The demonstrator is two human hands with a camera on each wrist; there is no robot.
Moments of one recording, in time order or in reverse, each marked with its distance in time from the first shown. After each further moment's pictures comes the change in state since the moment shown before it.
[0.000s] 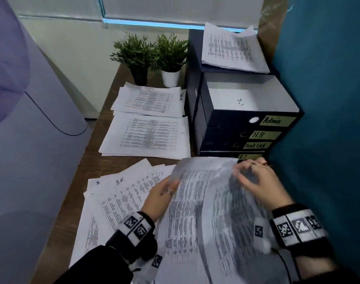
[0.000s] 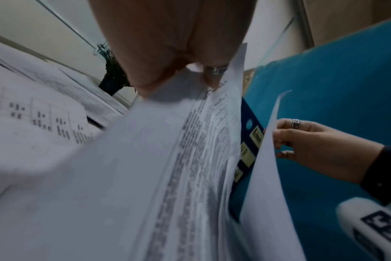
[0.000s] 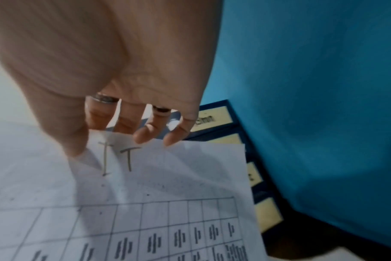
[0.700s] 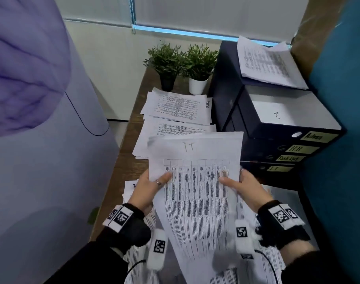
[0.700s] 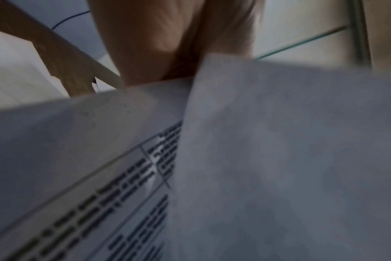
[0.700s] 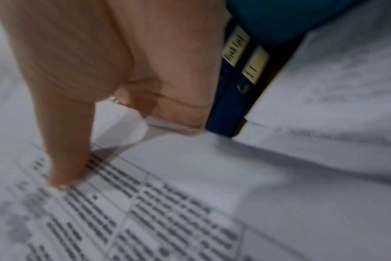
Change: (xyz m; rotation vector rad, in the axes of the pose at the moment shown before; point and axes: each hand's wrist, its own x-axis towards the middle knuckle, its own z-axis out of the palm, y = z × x) left_hand -0.004 -0.007 -0.134 -0.503 0.174 -0.091; right_hand 0.042 -0.089 0.094 0.771 -0.224 0.383
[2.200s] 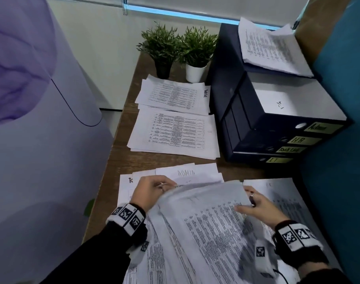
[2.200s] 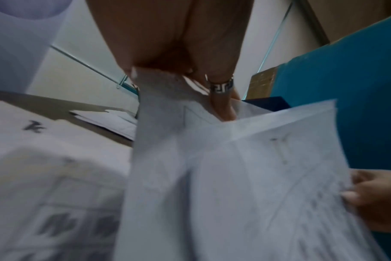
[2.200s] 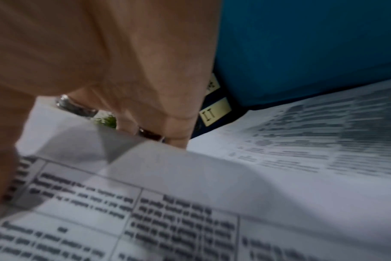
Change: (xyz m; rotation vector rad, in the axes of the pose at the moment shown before) left_hand 0.019 -0.038 -0.015 0.665 -0.101 0.145; right_hand -0.023 0.072 -0.046 -0.234 -0.079 0.162
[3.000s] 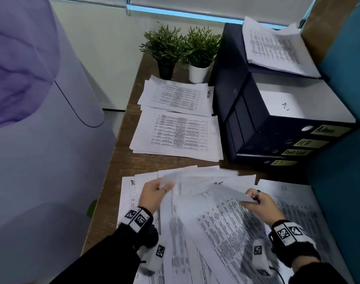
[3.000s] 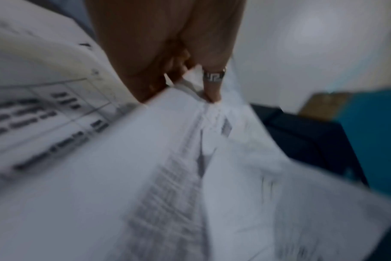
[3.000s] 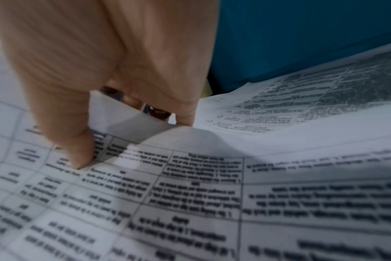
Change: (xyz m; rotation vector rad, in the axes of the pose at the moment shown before) left_hand 0.012 -0.025 0.021 -0.279 0.164 -0.291; right_hand 0.031 0.025 -0.002 -0.002 0.230 -0.031
